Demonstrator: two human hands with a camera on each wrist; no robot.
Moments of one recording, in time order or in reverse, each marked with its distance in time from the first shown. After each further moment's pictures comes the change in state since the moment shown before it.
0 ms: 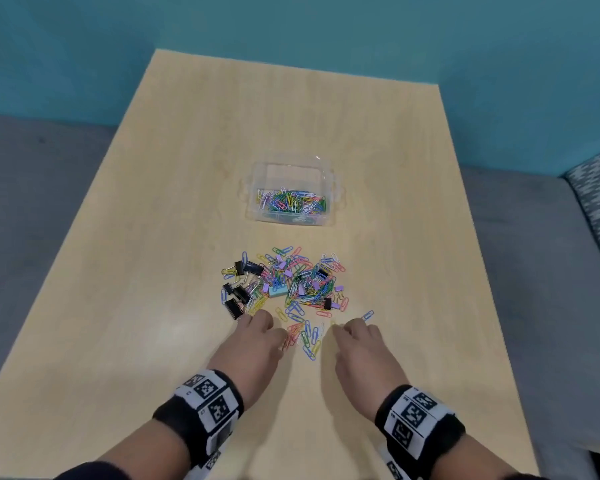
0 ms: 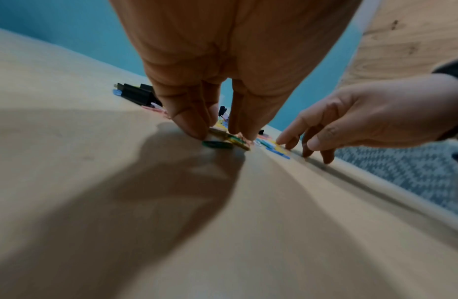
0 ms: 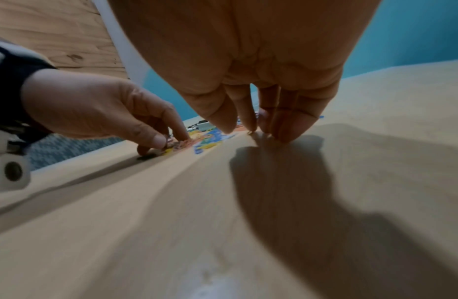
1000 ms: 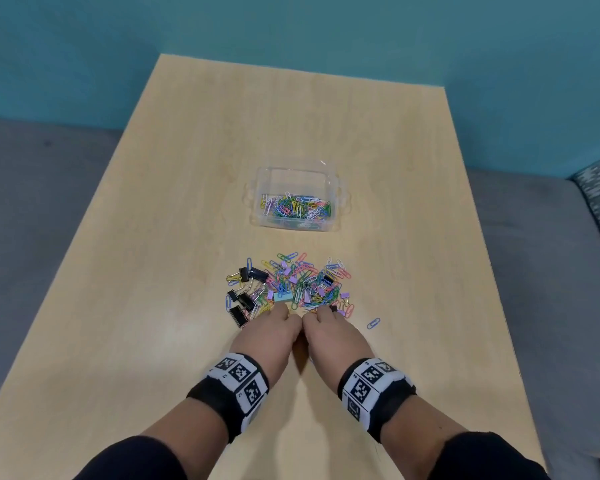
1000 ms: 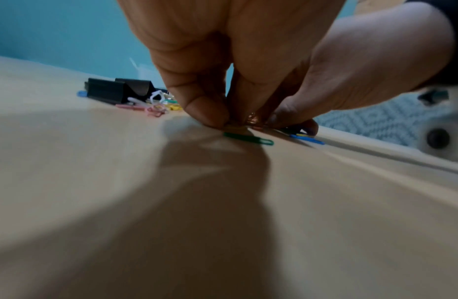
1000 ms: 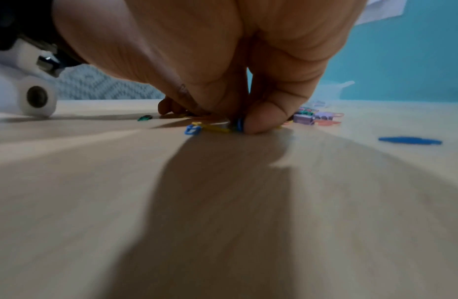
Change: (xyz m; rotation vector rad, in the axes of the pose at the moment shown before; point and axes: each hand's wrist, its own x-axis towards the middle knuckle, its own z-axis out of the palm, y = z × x) left_hand 0.039 0.013 -0.010 0.081 -0.126 -0.027; right_hand 0.055 -0.040 0.001 -0.108 -0.038 -0.132
